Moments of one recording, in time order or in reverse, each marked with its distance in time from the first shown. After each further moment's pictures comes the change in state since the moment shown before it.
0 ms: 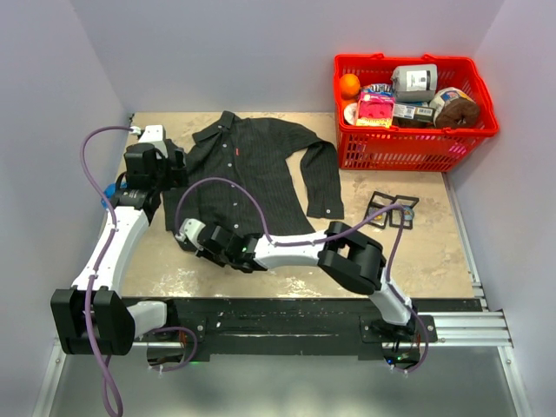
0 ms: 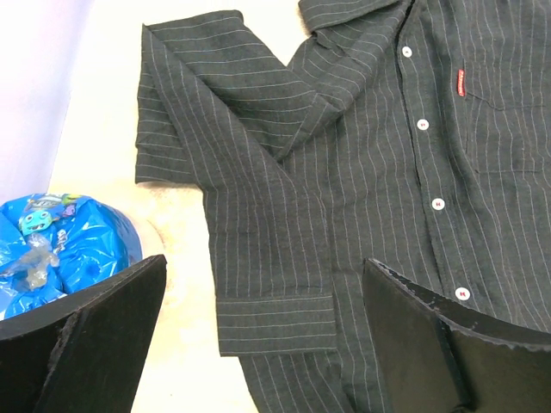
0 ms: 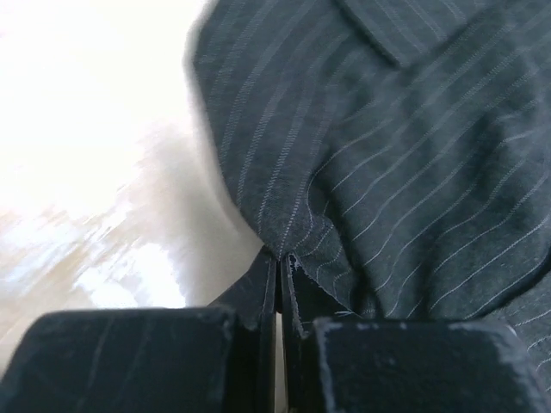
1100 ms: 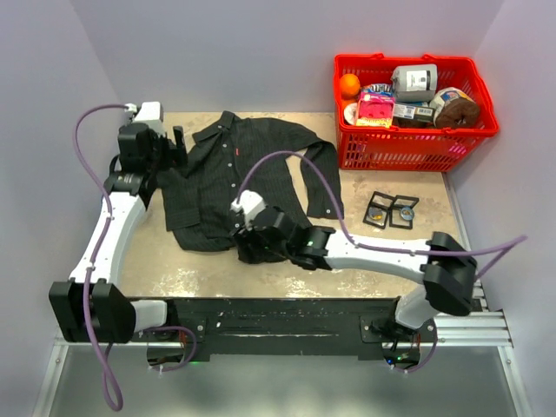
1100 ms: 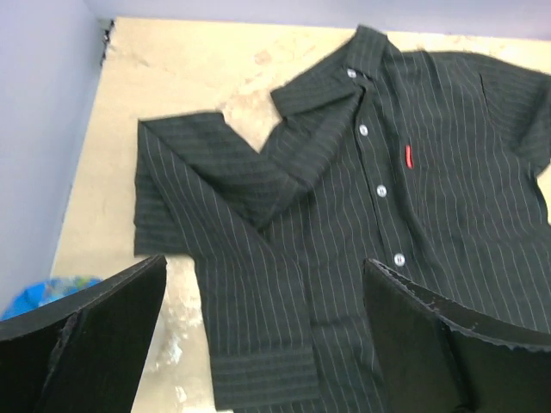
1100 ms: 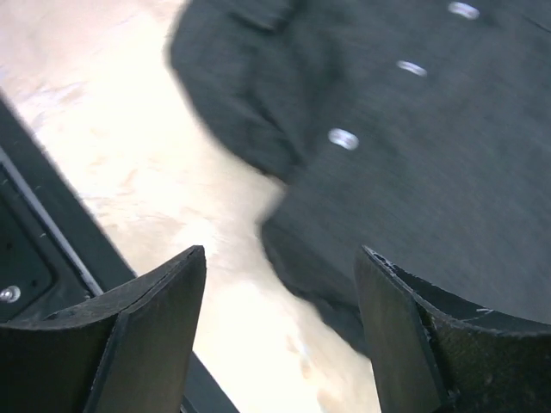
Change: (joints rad) left arm -0.001 0.089 0.208 -0.012 0.054 0.018; right arm -0.089 -0.647 -0.420 -0.107 -0.011 0.294
